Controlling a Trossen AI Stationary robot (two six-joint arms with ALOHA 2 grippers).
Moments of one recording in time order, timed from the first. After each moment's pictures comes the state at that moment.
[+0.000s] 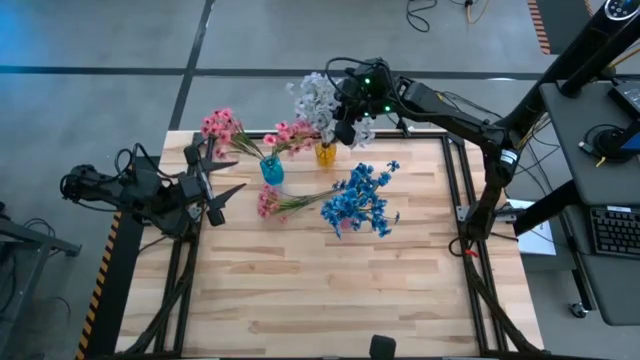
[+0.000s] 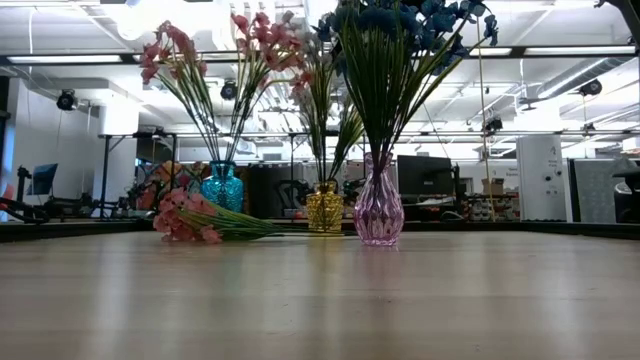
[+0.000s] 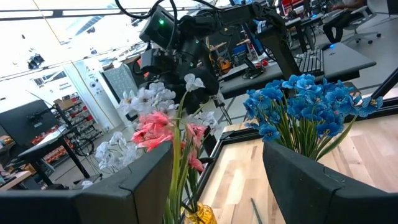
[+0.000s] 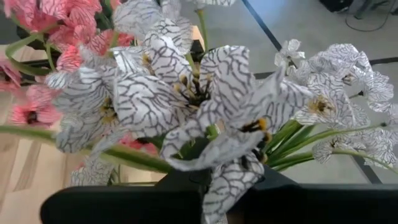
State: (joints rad) left arm -0.32 0.52 0.70 -0.11 -0.70 0.43; right arm -0.54 1.79 1.89 -0.65 -0.23 -0.21
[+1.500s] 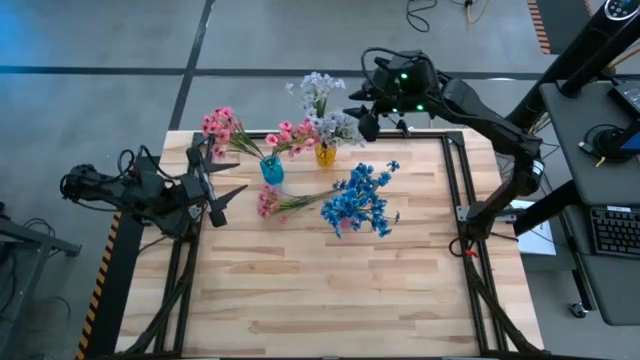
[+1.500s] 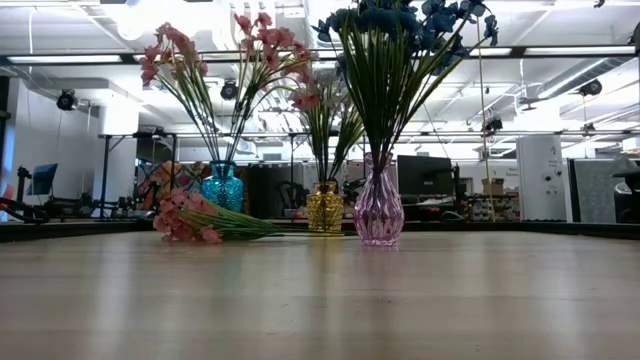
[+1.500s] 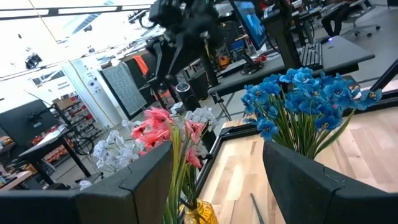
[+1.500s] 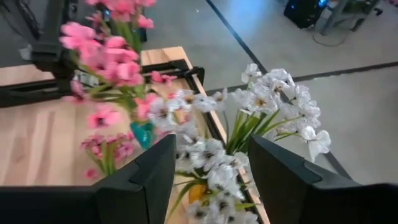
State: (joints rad) left arm -0.32 0.54 0.70 -0.12 -0.70 0.43; right arm -0.51 1.60 1.89 -0.76 -0.14 -0.17
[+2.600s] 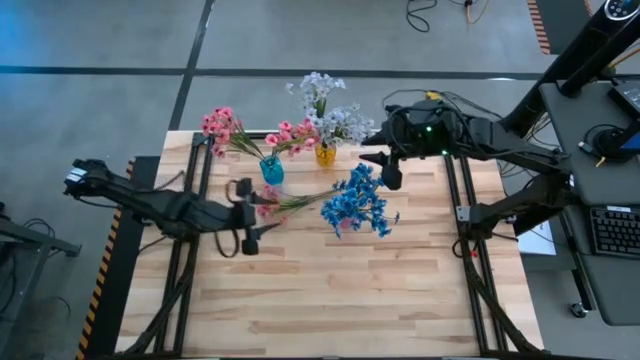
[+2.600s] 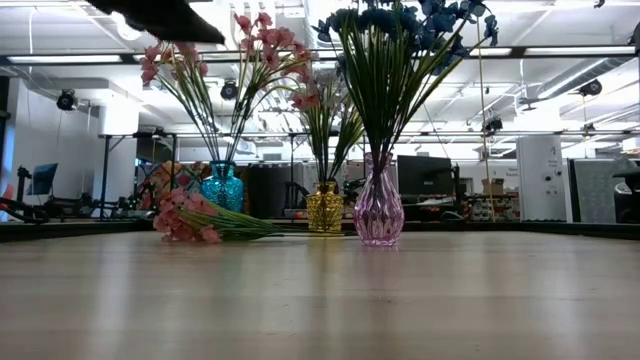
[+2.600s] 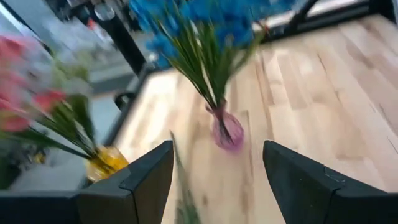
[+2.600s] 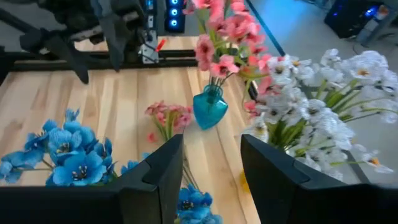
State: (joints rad) left arm -0.32 0.92 0.70 -0.19 -0.54 0.13; right arm -0.24 1.32 1.58 -0.75 -0.02 -0.13
